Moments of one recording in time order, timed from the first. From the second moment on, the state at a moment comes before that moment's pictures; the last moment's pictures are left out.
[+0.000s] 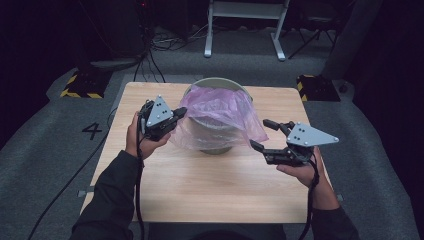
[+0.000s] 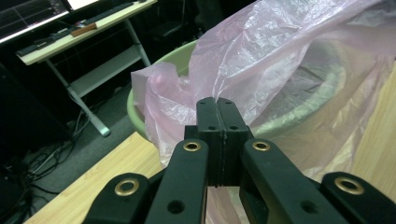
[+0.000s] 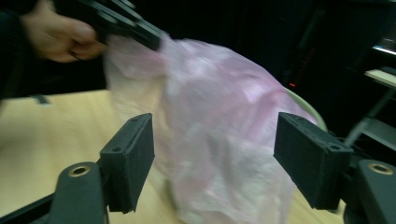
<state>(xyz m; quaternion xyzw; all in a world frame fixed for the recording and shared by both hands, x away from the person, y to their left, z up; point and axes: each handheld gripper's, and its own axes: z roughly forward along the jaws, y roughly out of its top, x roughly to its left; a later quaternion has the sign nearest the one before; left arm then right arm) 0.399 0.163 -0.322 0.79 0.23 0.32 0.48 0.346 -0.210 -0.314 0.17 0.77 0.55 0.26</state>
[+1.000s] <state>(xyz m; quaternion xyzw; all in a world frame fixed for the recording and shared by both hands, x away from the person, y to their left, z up) 0.455 0.174 -0.326 0.77 0.29 0.31 0.47 0.461 -0.192 -0.301 0.26 0.79 0.44 0.33</state>
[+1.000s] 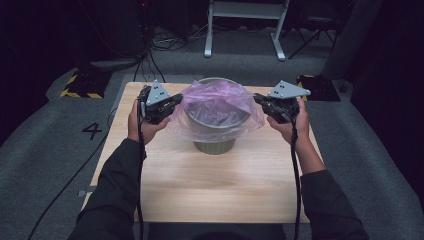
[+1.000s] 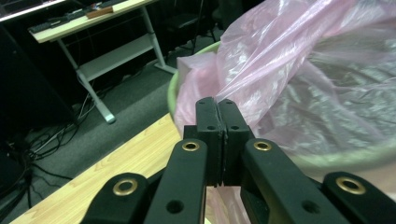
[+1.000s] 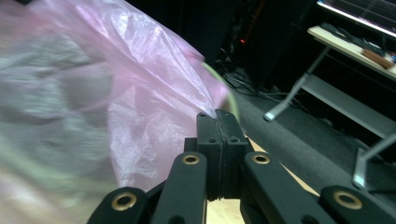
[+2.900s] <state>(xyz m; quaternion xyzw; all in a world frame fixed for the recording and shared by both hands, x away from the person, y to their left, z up) 0.432 0.168 -0.359 0.81 0.22 0.21 0.50 0.461 -0.247 -0.368 0.29 0.81 0.49 0.15</state>
